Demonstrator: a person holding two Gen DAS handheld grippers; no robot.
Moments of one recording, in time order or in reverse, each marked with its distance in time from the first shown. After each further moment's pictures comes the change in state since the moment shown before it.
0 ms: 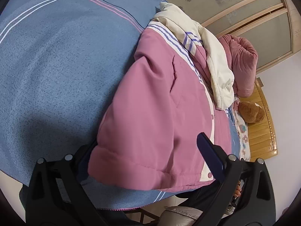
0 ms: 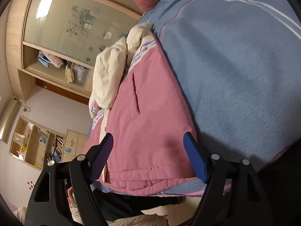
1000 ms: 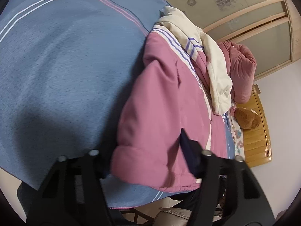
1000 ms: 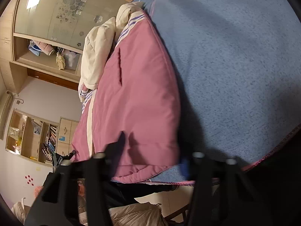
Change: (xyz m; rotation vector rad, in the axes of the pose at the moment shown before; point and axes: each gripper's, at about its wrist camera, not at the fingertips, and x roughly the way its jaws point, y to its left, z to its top) left arm -0.008 0.014 0.000 -0.058 -0.019 -0.028; right arm 0.025 -0.013 -0.024 0.017 0.129 -0.054
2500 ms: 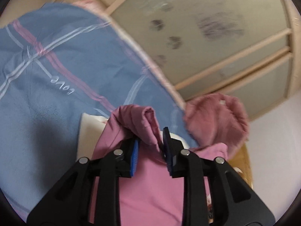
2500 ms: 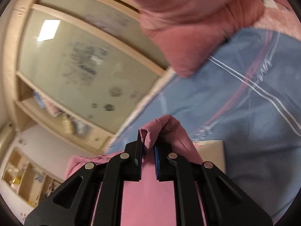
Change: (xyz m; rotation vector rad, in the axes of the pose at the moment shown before) left arm 0.153 -0.151 0.378 -0.058 -0.189 -0.098; right arm 0.119 0.150 0.414 -0.037 -0.419 0.048
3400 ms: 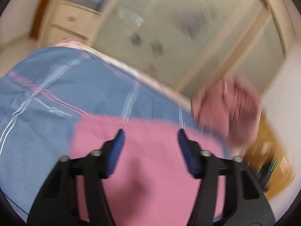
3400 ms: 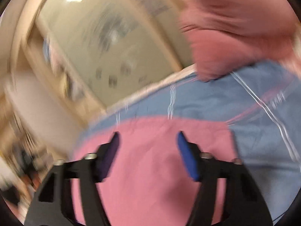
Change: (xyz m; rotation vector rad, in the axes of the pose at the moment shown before) left arm 0.005 -0.089 -0.066 0.426 -0.095 0.109; right arm 0.018 0.089 -0.071 -0.485 0.089 -0.062
